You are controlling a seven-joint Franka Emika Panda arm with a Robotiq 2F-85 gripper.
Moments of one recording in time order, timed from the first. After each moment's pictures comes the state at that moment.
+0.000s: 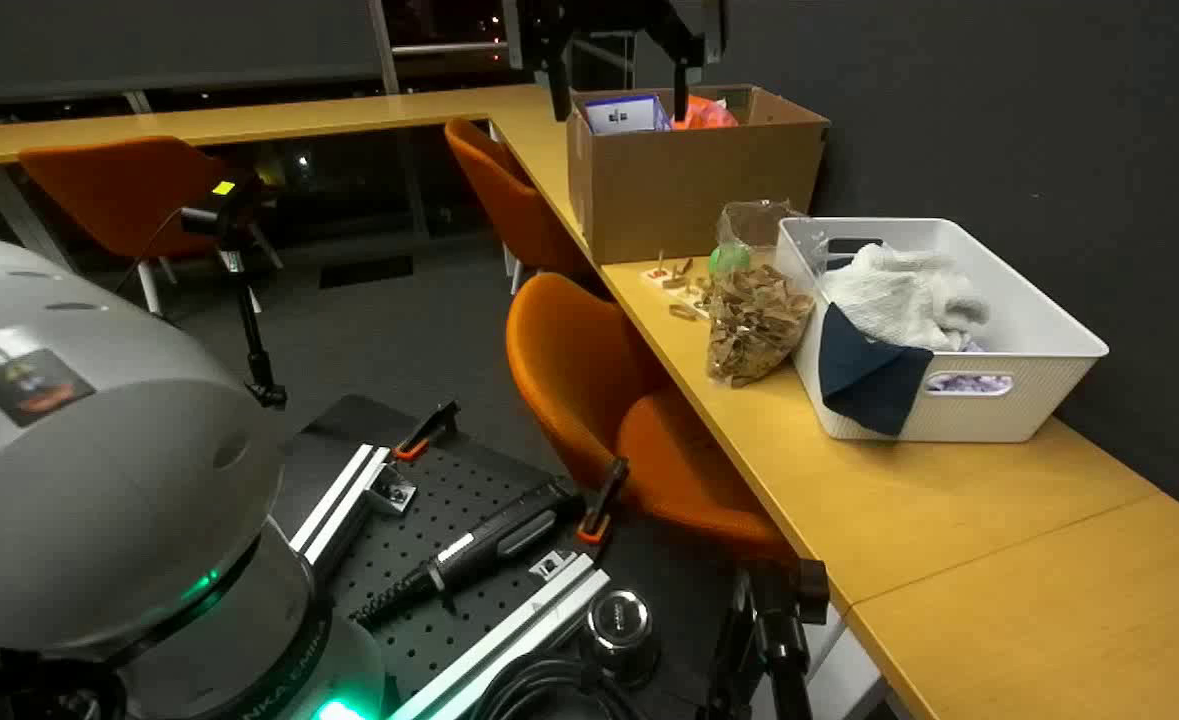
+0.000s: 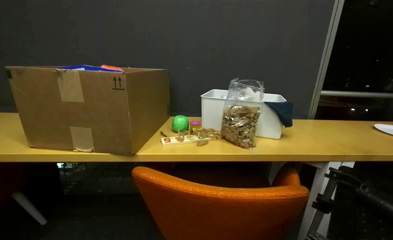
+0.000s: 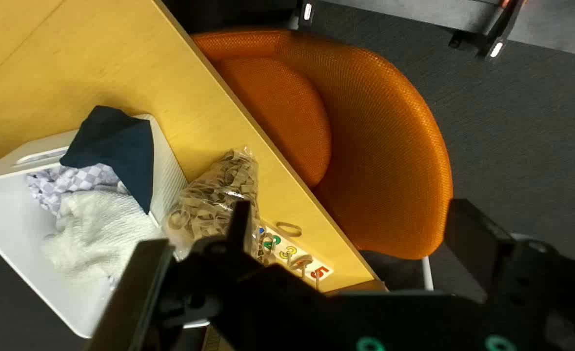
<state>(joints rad) -0.03 -0.78 -0.21 -2.55 -0.13 2.03 -0.39</state>
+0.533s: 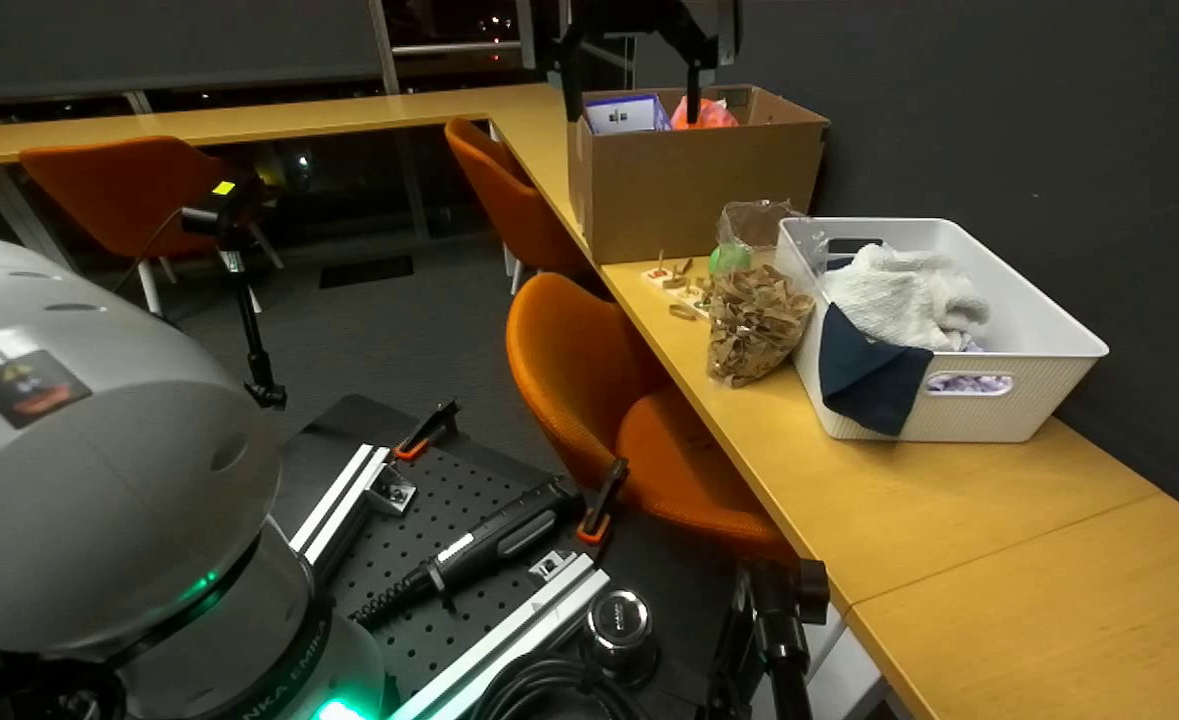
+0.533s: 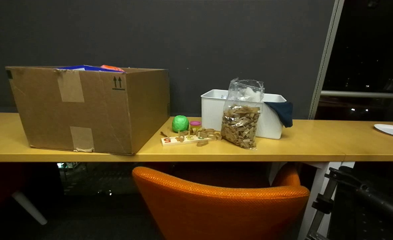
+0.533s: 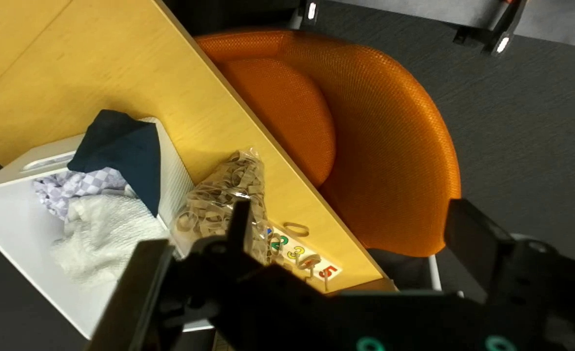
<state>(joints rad) -0.04 -0.76 -0.22 -2.54 -0.13 2.04 -0.38</state>
